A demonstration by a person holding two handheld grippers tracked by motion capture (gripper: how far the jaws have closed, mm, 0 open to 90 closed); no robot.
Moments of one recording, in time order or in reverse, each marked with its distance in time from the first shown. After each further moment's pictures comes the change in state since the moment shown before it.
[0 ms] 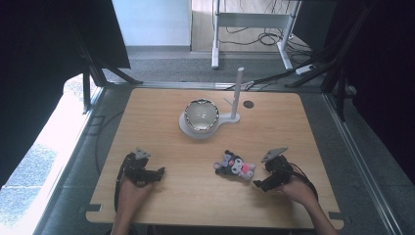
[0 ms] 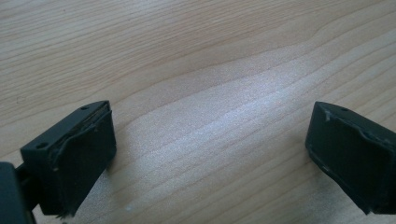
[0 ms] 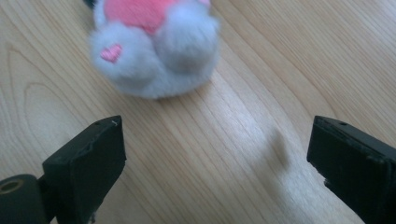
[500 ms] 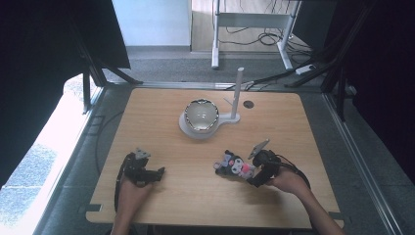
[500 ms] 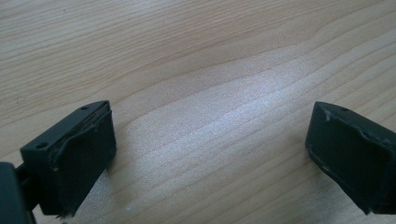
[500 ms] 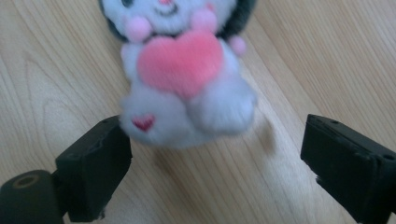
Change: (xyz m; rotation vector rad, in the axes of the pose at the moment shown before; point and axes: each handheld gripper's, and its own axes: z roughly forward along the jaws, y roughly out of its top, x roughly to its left) left arm 0.000 0.000 0.000 0.001 0.000 0.002; right arm 0.008 0.042 0.010 0.148 0.040 -0.103
